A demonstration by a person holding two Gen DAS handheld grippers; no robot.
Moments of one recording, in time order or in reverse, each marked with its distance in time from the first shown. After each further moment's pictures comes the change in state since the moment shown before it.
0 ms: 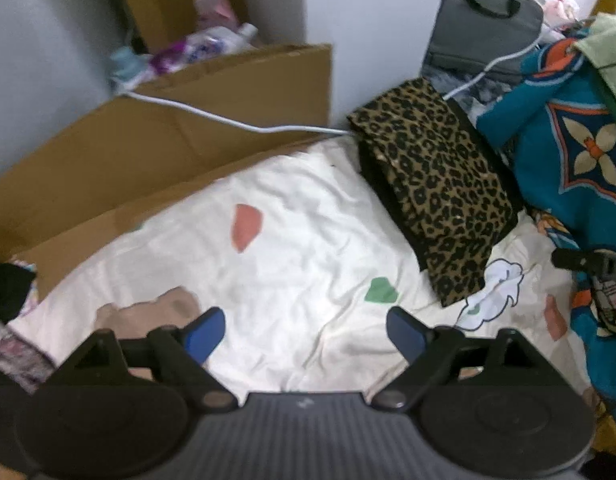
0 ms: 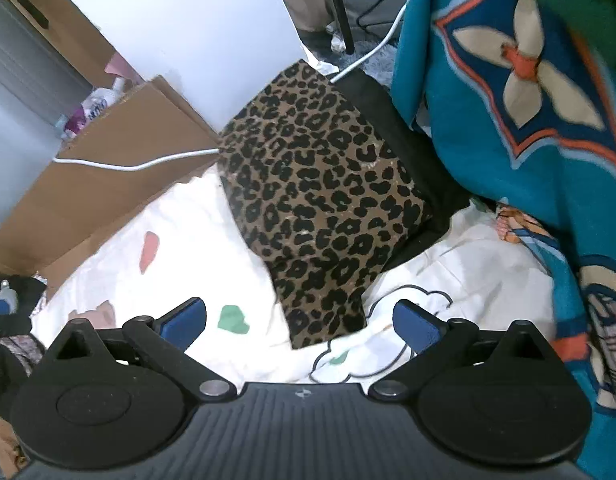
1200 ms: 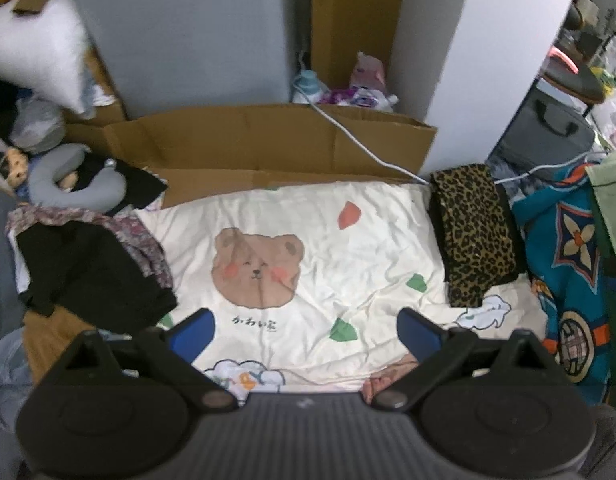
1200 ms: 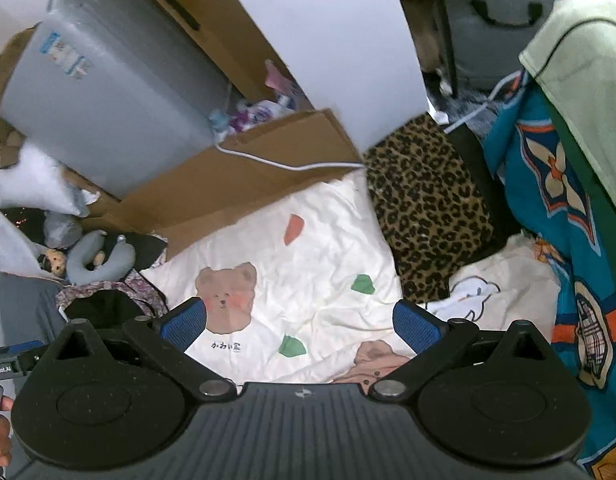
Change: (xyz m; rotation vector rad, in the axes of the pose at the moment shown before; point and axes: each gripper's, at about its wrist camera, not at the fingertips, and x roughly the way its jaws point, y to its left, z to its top) left arm -0.237 0.081 -0.124 -0.354 -0.089 0.137; right arm -0.212 0.099 0.009 -0.159 0.034 0.227
